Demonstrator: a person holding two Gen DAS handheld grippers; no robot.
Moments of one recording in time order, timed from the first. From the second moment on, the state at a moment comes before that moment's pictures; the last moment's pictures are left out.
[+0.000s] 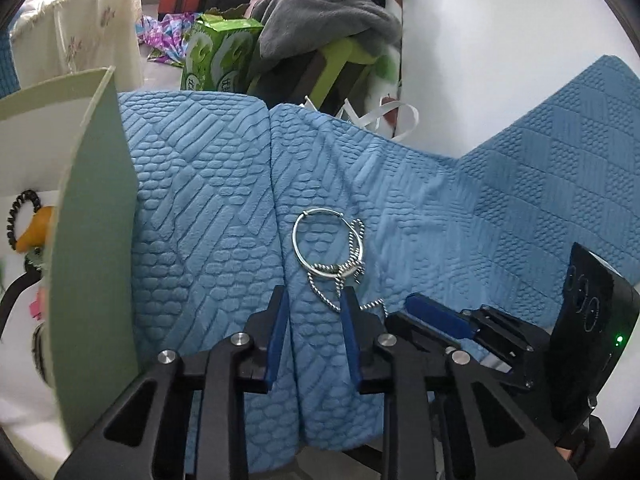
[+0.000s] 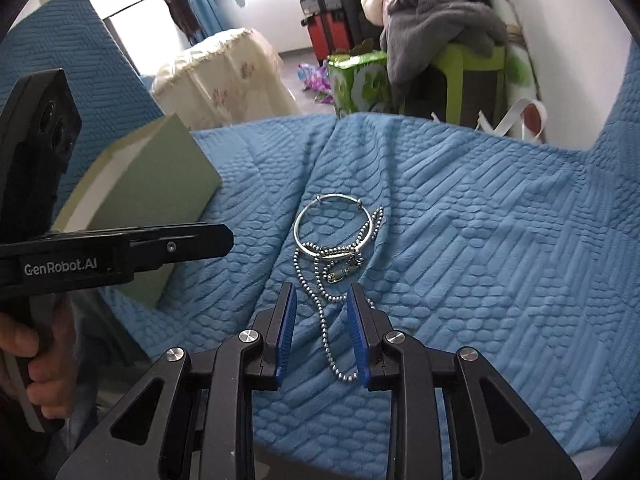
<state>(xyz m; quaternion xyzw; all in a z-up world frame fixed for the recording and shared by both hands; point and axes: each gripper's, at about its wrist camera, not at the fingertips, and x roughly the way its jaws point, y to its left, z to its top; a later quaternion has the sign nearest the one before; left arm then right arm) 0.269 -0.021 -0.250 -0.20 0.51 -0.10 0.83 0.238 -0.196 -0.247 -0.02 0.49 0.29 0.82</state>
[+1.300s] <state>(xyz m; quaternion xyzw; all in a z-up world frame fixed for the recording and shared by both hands) 0.351 -0.041 -0.291 -0.12 0.53 -0.08 0.83 0.249 -0.191 -0.255 -0.06 0.46 0.27 0.85</state>
